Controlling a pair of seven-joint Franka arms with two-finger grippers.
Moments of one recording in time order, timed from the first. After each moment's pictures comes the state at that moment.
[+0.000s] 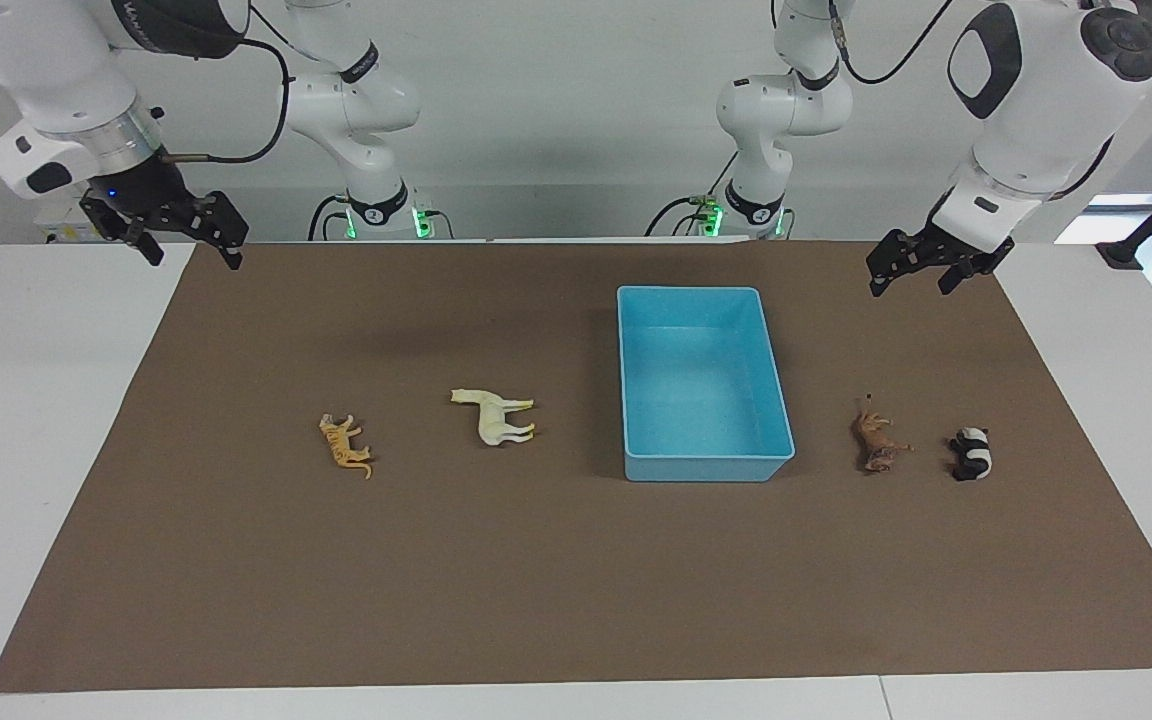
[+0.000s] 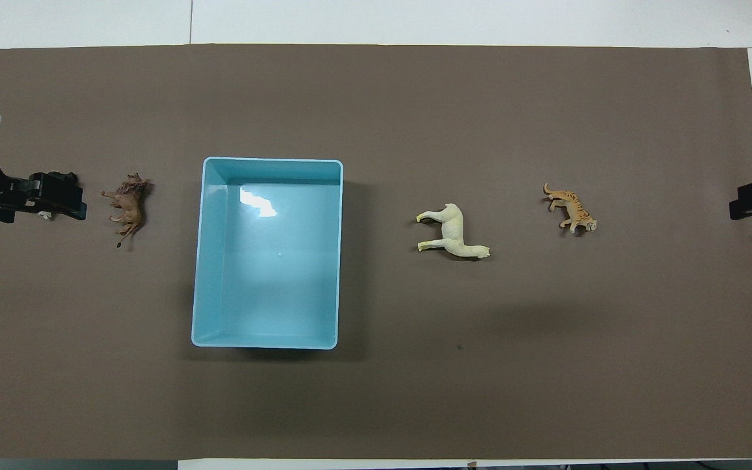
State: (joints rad) left arm -0.06 0.02 -0.01 -1.62 -0.01 1.56 -0.02; right arm 0.07 -0.03 -0.17 -1.59 -0.03 1.51 -0.01
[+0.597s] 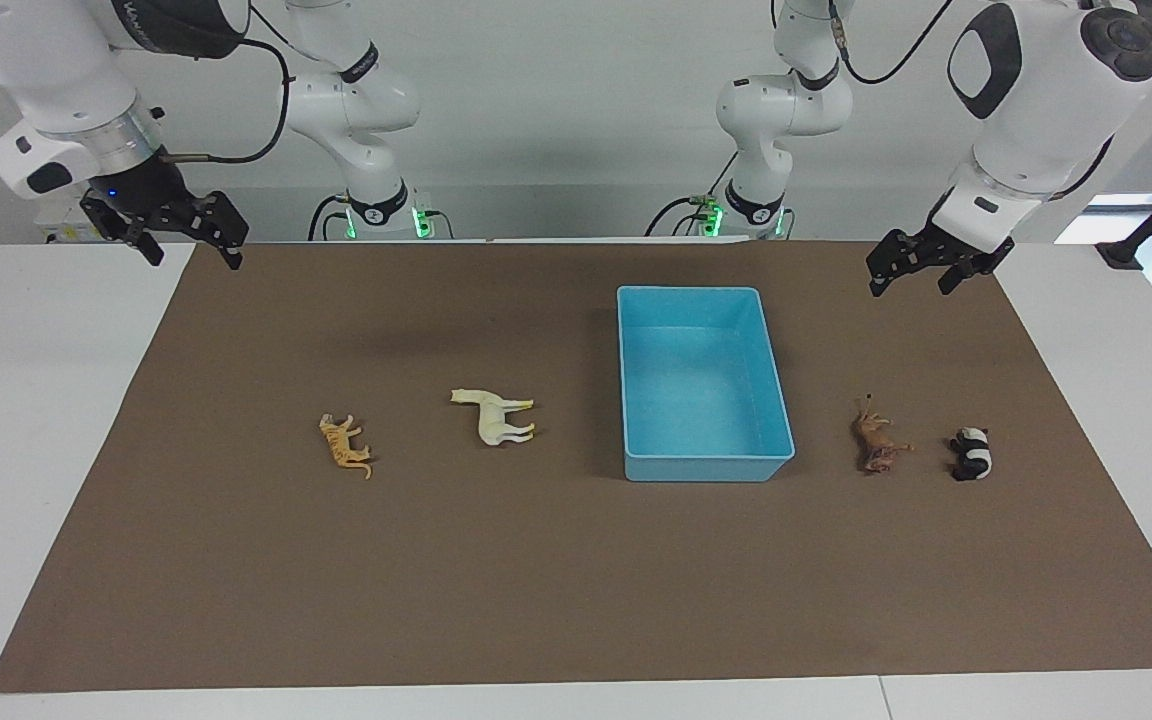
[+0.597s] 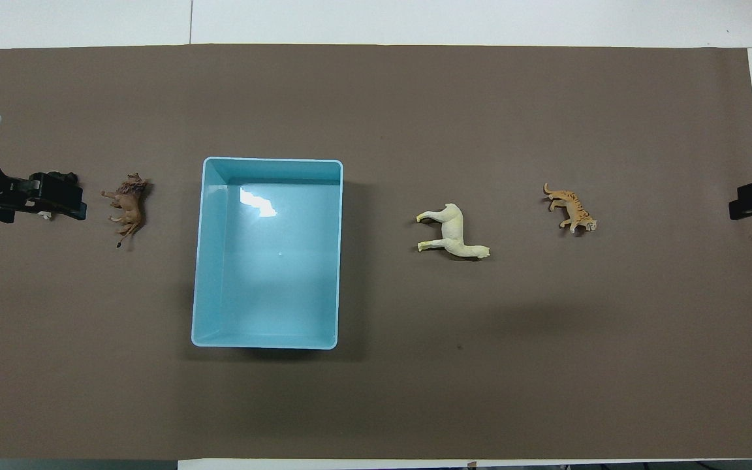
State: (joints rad) left arm -0.06 0.02 -0.01 -1.62 -0.01 1.56 -0.02; right arm 0.07 -0.03 -0.16 -1.59 -0.03 1.51 -0.01
